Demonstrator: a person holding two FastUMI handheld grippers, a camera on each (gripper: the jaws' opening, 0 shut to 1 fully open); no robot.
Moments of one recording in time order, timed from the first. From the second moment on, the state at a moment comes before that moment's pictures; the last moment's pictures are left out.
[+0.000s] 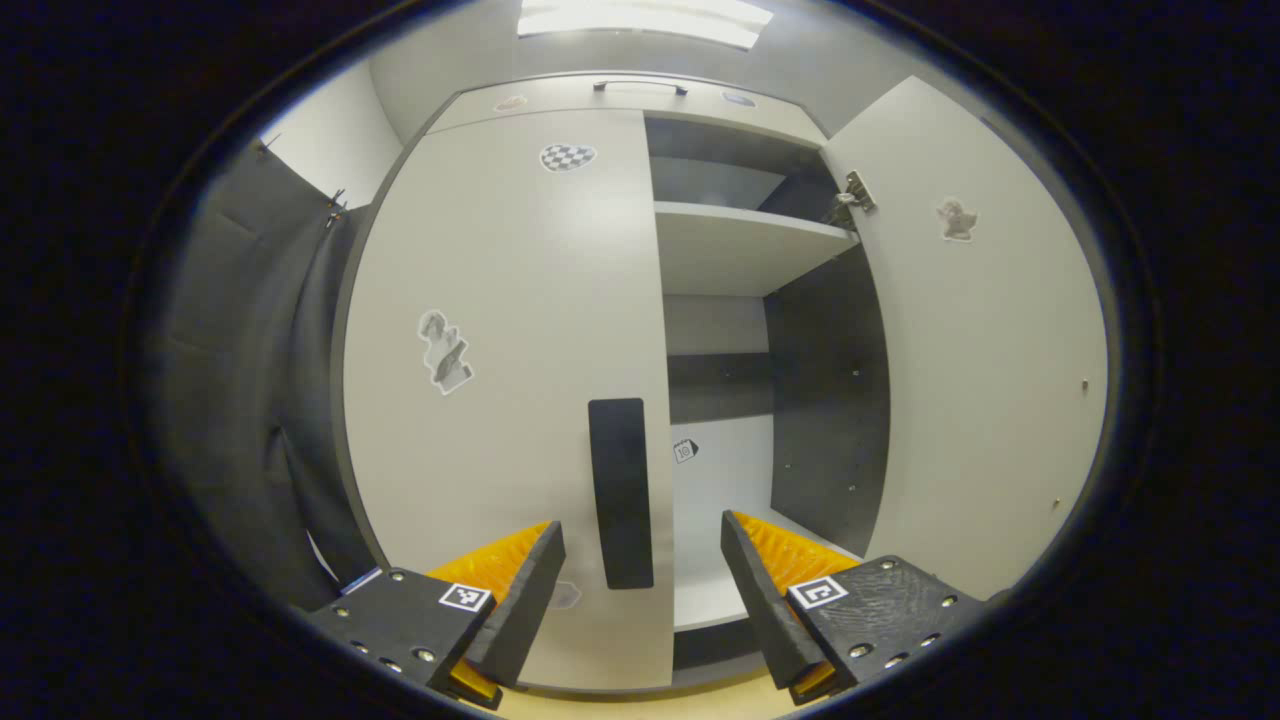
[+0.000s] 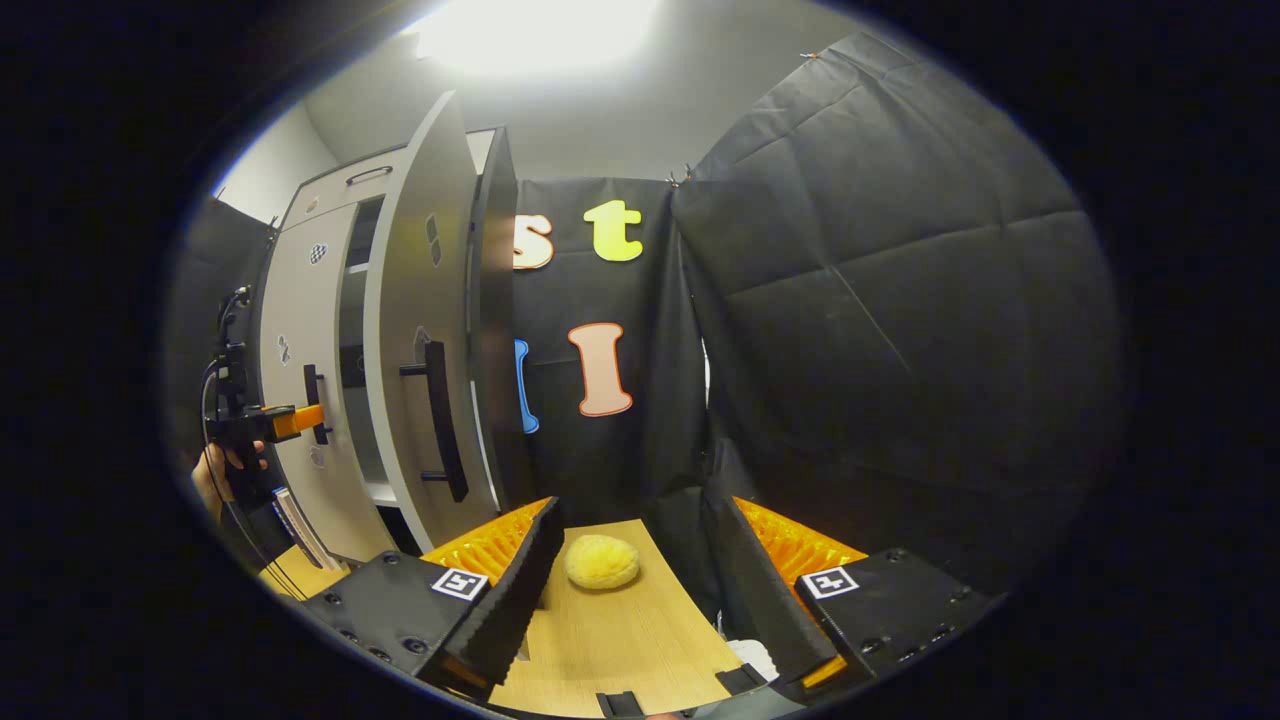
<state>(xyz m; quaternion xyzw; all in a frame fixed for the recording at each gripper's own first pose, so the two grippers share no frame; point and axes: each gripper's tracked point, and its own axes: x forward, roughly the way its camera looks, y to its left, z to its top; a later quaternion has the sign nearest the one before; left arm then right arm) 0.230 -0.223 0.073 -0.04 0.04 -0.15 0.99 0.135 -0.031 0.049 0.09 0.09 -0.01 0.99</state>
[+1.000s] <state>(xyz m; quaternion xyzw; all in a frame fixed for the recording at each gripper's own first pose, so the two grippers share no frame) 0.253 -0.222 0.065 -0.06 0.07 -0.15 0.98 0.141 -0.025 0.043 0.09 0.12 0.01 0.99</state>
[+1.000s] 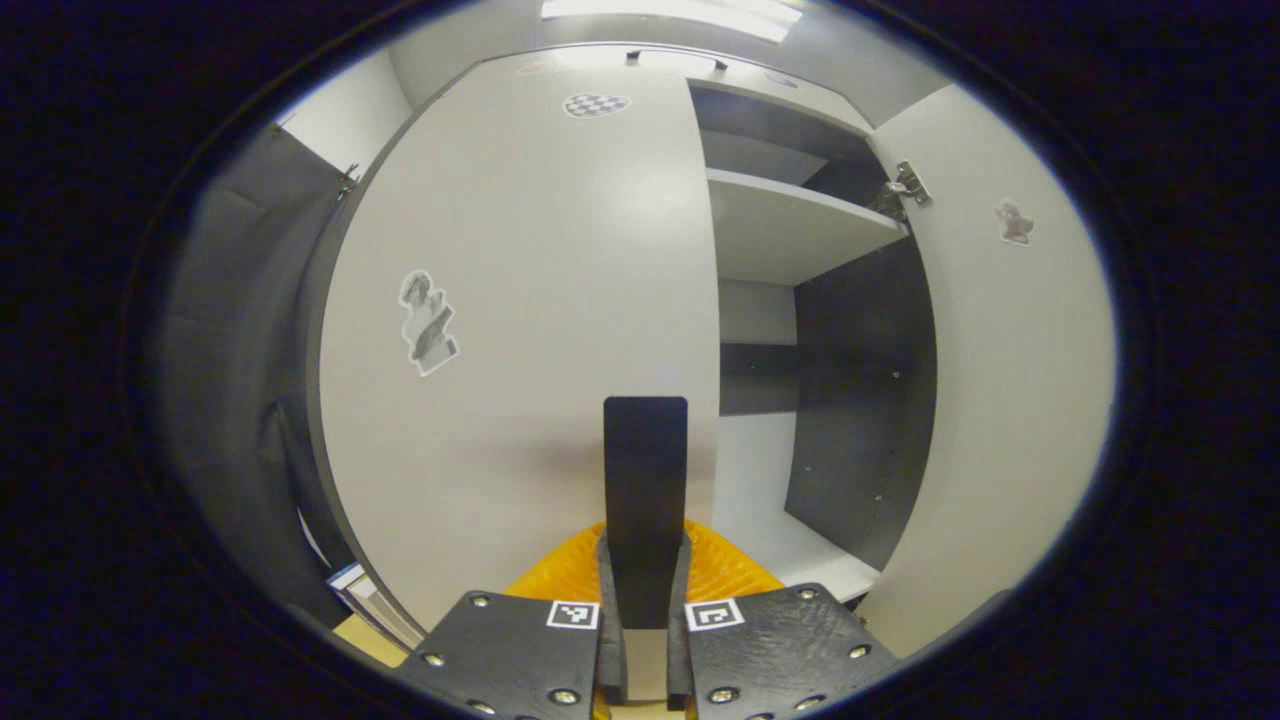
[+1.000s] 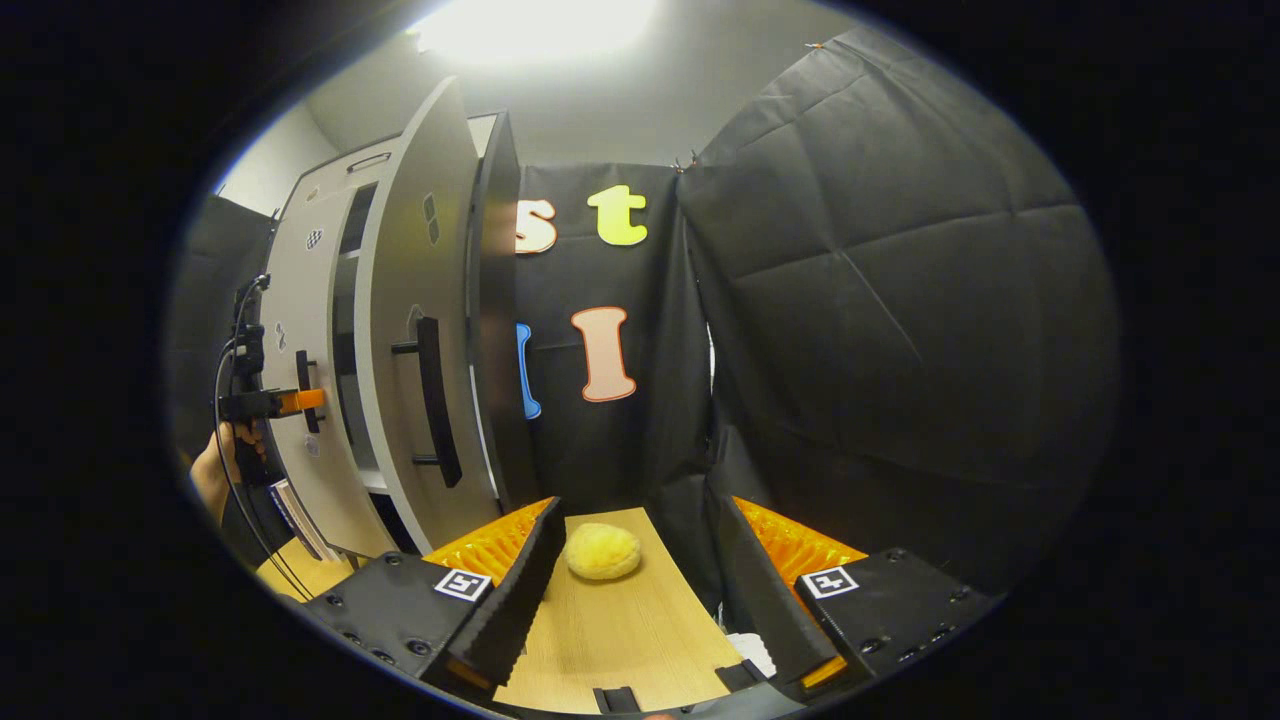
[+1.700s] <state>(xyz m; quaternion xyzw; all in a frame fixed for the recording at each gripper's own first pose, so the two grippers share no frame) 0.216 -0.195 0.072 -0.06 0.07 -0.18 0.98 0.147 -0.001 0.053 0.08 0.11 0.06 0.99</state>
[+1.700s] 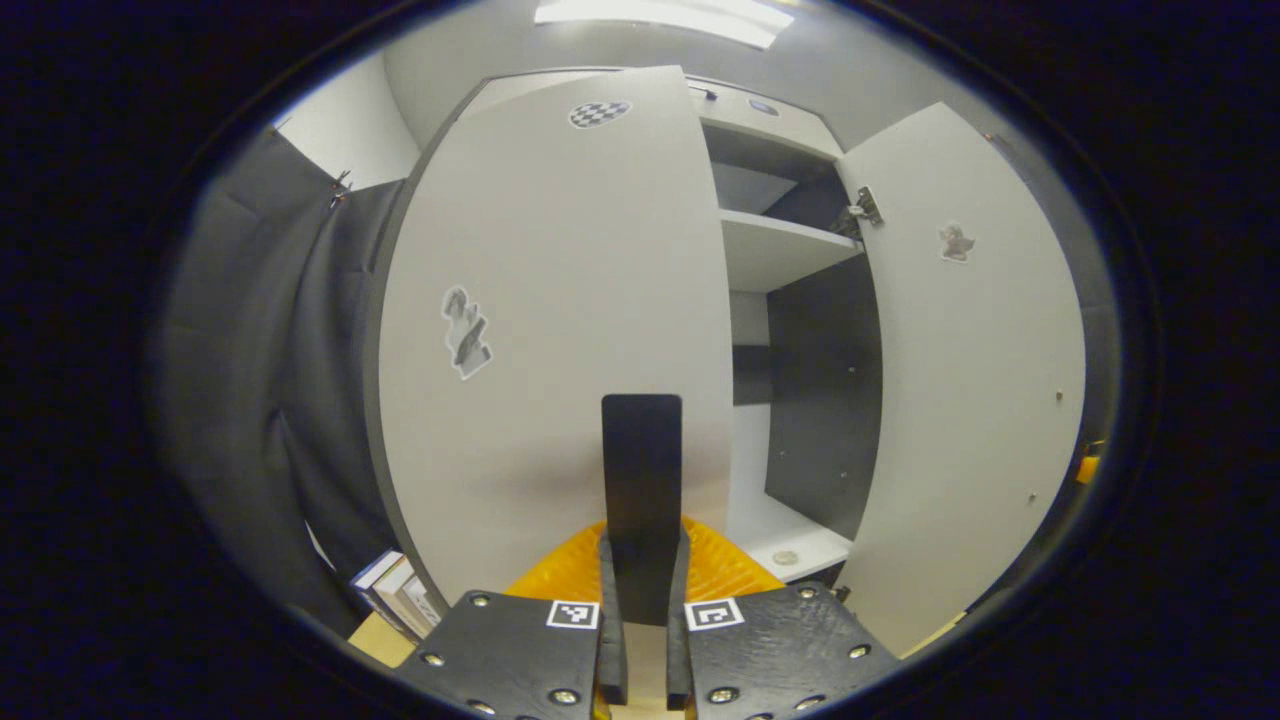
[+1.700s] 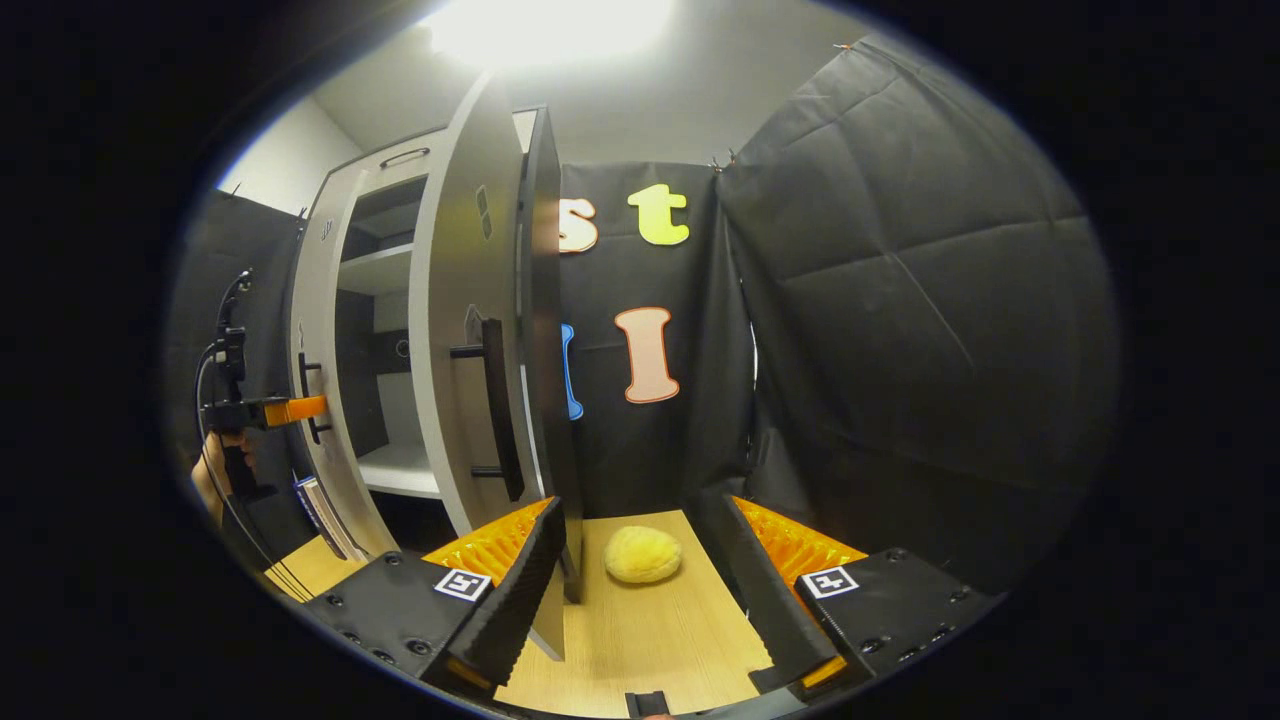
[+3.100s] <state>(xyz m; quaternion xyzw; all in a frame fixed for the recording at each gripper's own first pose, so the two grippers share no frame) 0.150 -0.085 0.067 -0.07 0.05 -0.21 0.97 0.123 0.046 0.075 0.07 0.09 0.07 0.99</state>
